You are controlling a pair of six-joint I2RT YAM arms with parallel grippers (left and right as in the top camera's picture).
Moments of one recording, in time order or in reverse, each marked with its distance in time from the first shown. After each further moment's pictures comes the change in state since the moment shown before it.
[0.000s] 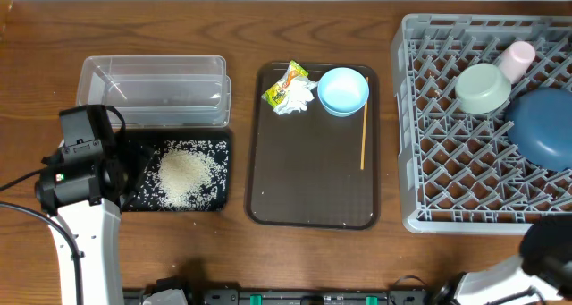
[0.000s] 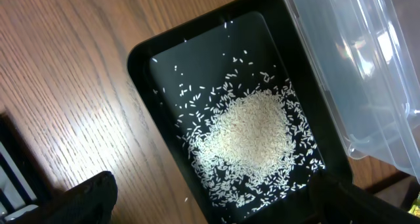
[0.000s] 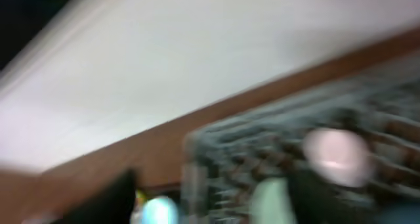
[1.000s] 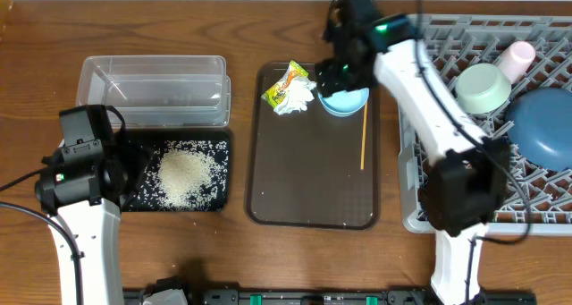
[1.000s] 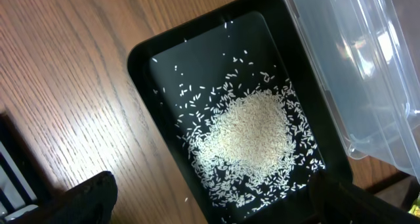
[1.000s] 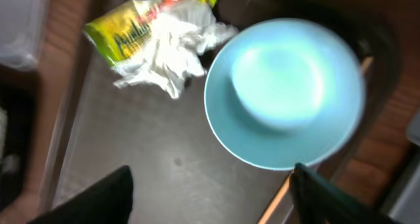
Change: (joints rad) left arm 0.000 0.000 0.000 0.000 0.000 0.000; right arm 0.976 0.356 0.000 -0.299 0.666 -0.071
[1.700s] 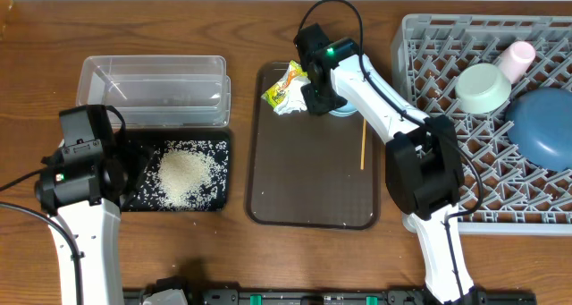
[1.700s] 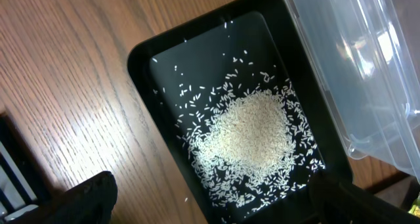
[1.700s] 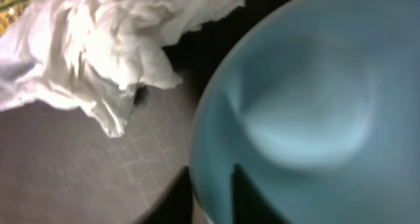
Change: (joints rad) left arm 0.000 0.000 0.000 0.000 0.000 0.000; right arm 0.094 0.187 0.000 0.049 0.225 0.026
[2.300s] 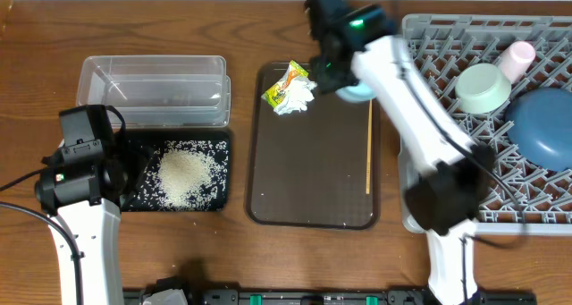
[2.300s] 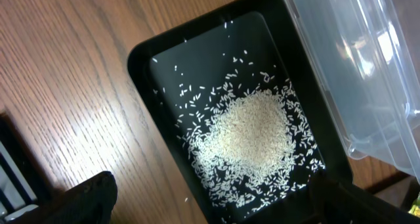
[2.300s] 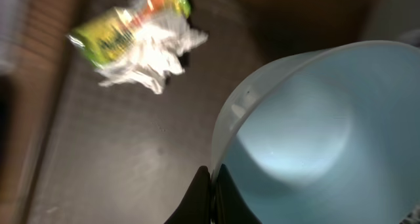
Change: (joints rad) left arm 0.000 0.000 0.000 0.000 0.000 0.000; right arm -0.031 -0.211 0.253 -0.277 -0.016 0.032
